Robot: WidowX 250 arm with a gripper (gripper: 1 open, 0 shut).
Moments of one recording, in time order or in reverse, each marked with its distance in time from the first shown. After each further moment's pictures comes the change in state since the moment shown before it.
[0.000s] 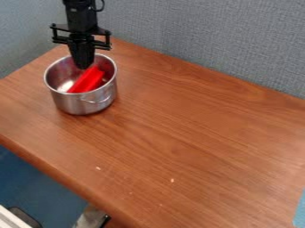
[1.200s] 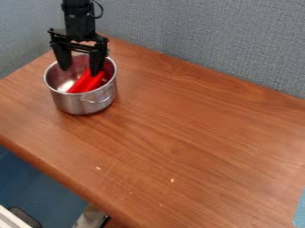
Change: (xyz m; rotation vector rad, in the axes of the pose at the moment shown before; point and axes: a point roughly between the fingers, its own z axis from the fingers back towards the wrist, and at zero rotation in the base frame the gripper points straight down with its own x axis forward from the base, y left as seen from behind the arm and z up) arm -0.003 0.005 -0.010 0.037 0.007 0.002
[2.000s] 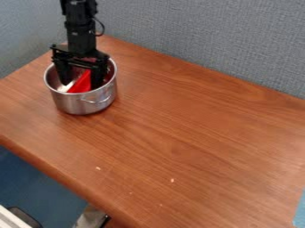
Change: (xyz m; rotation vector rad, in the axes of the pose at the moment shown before) arm -0.001 0.002 -0.031 0.014 0.049 0.010
